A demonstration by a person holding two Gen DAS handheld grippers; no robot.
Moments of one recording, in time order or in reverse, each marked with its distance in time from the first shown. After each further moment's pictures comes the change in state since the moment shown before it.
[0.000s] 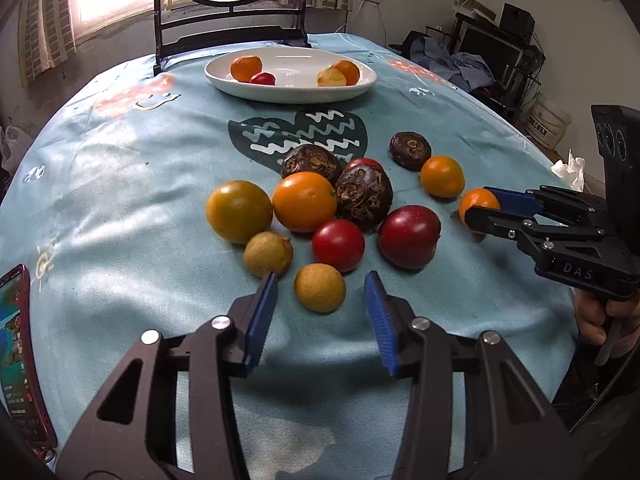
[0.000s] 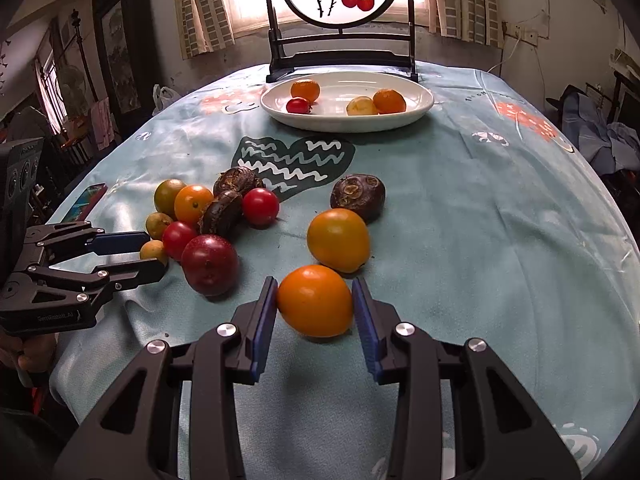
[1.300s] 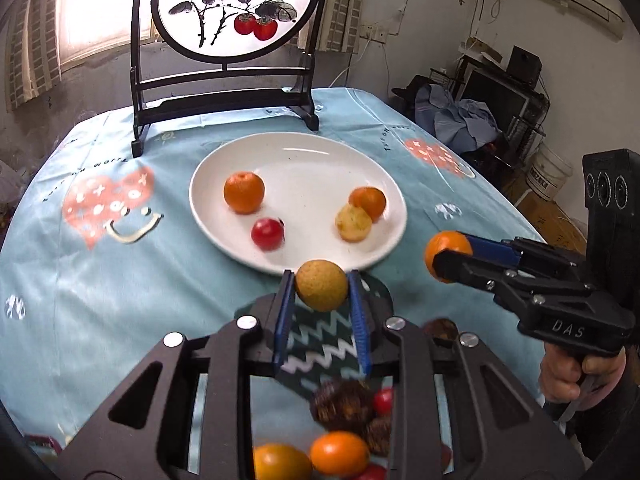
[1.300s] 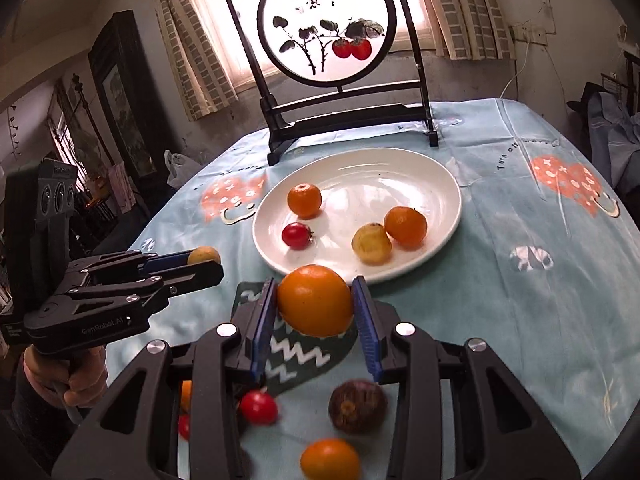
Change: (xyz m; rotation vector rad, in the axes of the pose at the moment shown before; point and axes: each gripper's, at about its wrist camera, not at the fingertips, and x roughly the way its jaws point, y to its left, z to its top) left arm 0.045 0.037 0.173 -0.035 -0.098 -0.042; right arm 0.049 -0.043 0.144 0.122 -0.105 0.139
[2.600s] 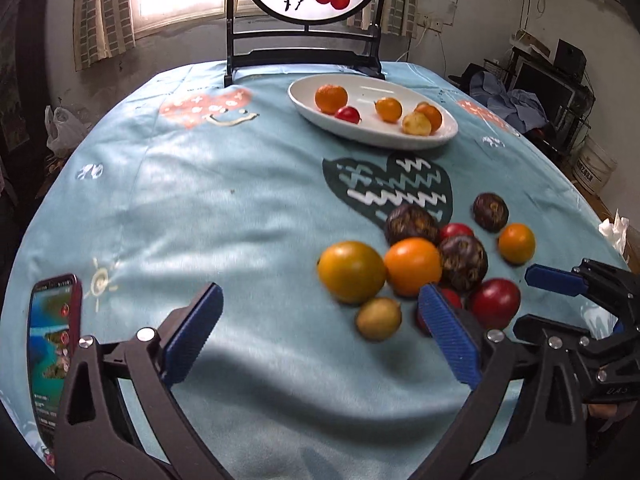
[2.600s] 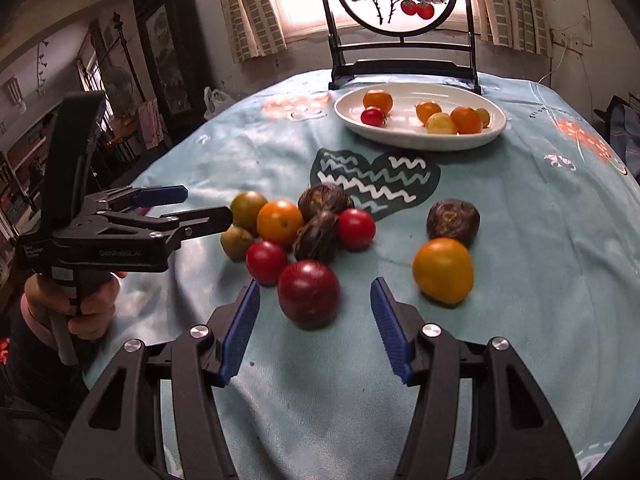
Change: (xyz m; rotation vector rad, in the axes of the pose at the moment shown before) left arm -0.067 0.018 -0.148 -0.093 0.050 0.193; right arm -0.045 0.078 -0.137 -0.178 0.116 0.012
